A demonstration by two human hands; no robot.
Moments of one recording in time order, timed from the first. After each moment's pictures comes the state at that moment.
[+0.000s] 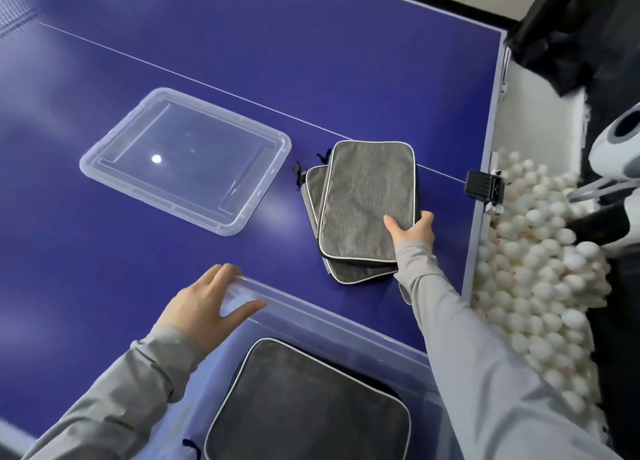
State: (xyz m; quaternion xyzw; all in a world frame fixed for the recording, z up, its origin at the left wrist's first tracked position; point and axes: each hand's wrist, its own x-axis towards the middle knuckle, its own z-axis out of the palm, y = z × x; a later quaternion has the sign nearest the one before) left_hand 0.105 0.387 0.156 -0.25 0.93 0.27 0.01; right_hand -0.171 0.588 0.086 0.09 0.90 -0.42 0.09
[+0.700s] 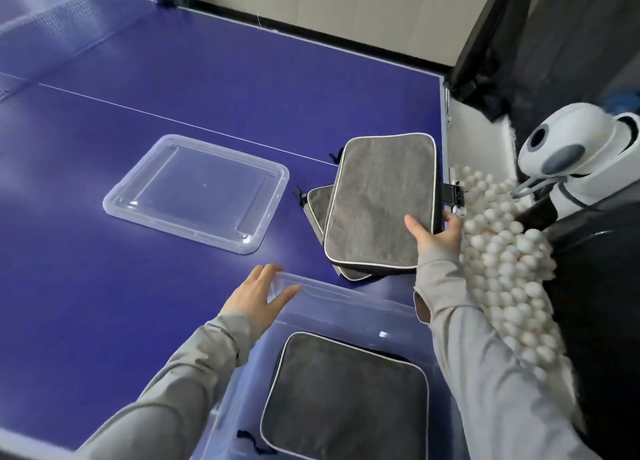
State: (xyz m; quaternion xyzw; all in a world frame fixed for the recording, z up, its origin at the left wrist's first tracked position) left_hand 0.108 0.375 0.151 -0.19 0.91 0.36 0.03; right_hand -0.078 0.597 0.200 0.11 0.77 -0.63 -0.07
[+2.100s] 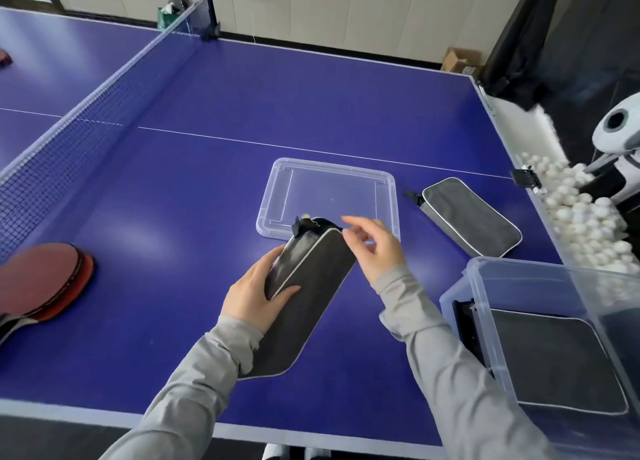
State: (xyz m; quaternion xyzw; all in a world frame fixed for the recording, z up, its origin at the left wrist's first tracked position) left_hand 0.268 0.014 0.192 -0.14 0.89 0.43 -0.06; right_hand 0.167 0.194 0.245 -0.12 0.85 -0.51 0.01
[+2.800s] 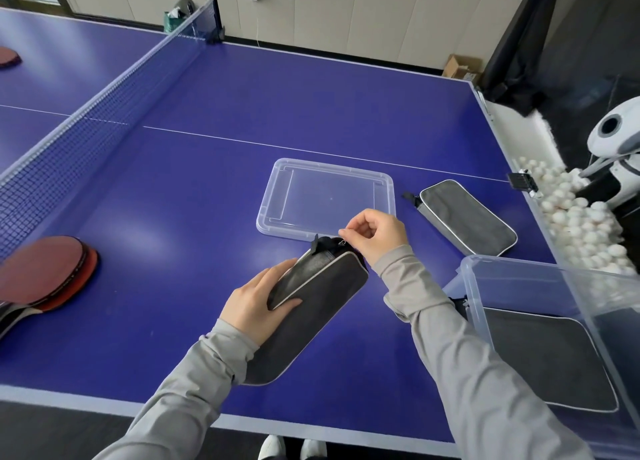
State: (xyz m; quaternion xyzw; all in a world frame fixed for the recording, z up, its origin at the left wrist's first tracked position) left_hand 0.294 0.024 0.200 -0.03 0.91 0.38 -0.13; right_hand 0.156 0.201 0.259 -0.12 0.88 -0.45 0.02
